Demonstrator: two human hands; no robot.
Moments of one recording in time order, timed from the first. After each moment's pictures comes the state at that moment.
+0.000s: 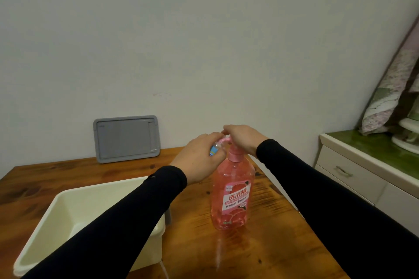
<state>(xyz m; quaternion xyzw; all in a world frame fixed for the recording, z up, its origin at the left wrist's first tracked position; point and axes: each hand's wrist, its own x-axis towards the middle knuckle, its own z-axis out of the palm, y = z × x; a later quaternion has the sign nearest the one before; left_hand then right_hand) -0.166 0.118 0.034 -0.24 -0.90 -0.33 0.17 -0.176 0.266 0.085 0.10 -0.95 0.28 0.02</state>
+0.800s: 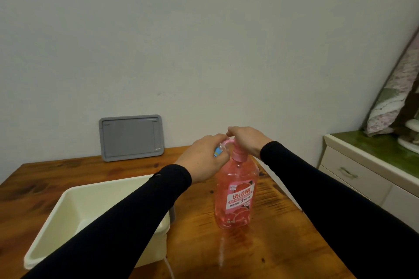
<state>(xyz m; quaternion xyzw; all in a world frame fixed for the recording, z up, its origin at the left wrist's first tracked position) -0.163 0.119 0.036 -0.24 -0.90 -0.32 0.16 -0.181 0.266 0.079 0.07 -0.95 0.31 0.03</state>
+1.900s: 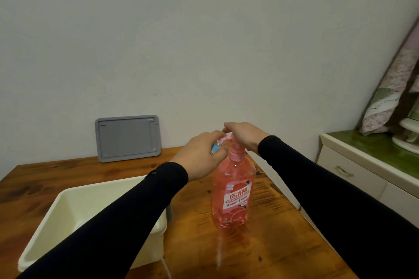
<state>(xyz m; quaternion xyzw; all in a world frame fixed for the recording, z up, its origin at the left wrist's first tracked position) -0.163 0.118 0.041 -0.25 -0.89 -0.33 0.17 -0.178 0.266 0.089 0.04 -0.91 0.41 -0.01</state>
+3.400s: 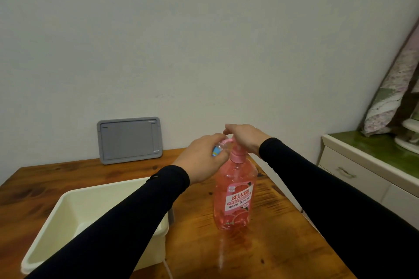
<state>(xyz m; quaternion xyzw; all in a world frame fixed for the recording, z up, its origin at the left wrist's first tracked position) -0.165 0.117 0.036 -0.24 -0.90 -0.33 0.17 -0.182 0.267 0.086 0.04 -0.90 0.43 -0.01</state>
